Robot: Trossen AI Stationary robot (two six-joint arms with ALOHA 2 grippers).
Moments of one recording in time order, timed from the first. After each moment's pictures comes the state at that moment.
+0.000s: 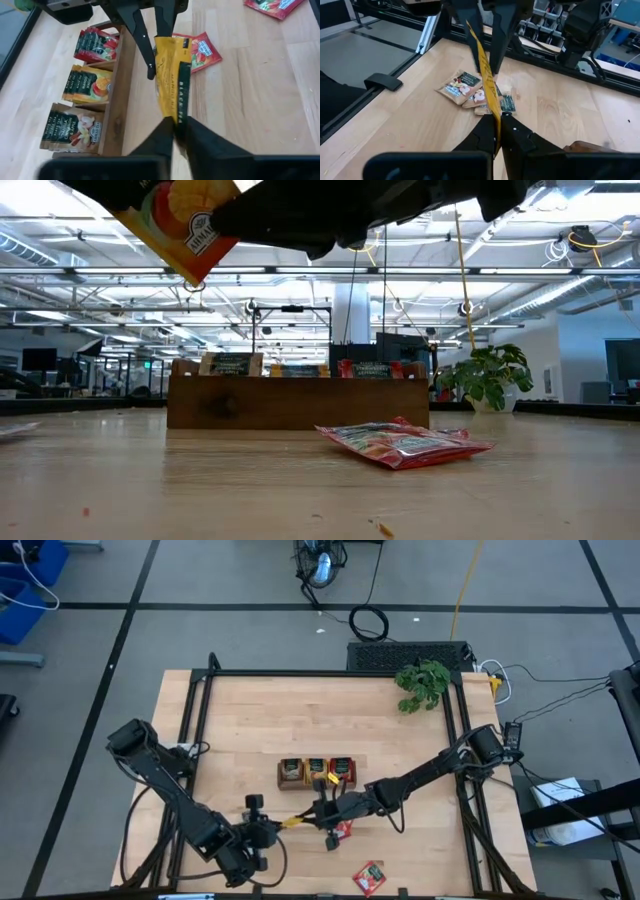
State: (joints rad) left arm -0.81 1.68 1.22 -0.68 -0.73 -0.60; right arm 0.37 1.94 1.14 0.48 0.19 -0.12
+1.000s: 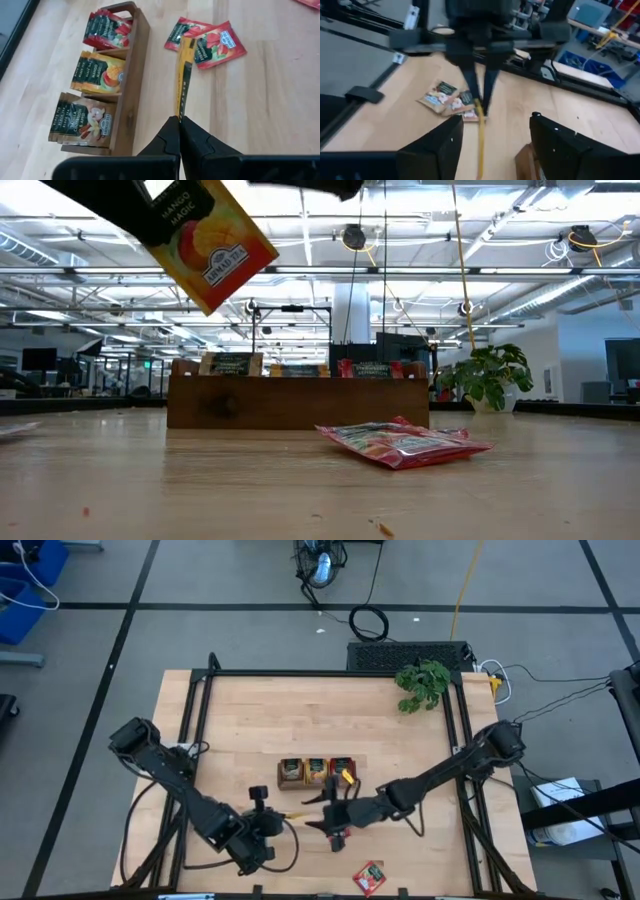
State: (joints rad) left arm -0.73 1.68 1.22 -0.72 -0.68 -0.62; right arm 0.44 1.80 1.19 0.26 0.39 -0.12
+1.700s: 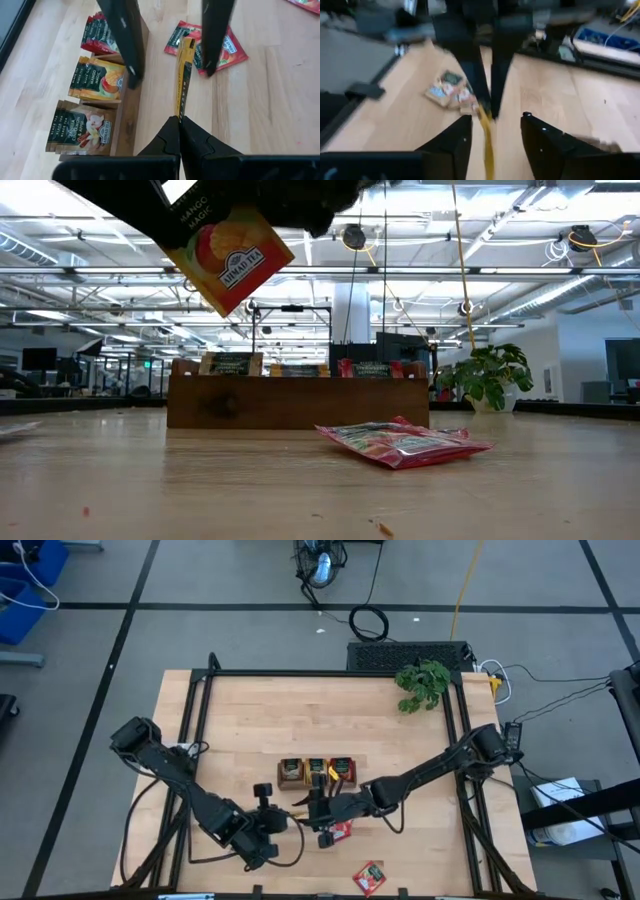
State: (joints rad) left arm -0.69 1.68 1.22 -0.68 -0.65 -0.57; right arm 0.38 1.91 1.29 0.20 0.28 -0.02
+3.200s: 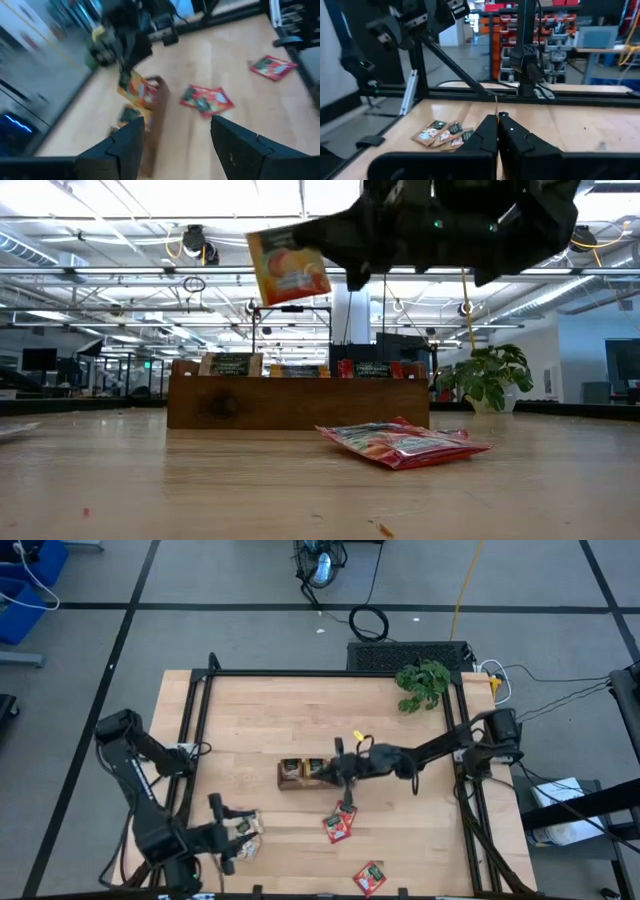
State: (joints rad) left arm -1.06 1.54 1.21 -0.88 -1.15 -0.82; right arm 0.12 1.76 0.74 1.03 -0.06 0.04
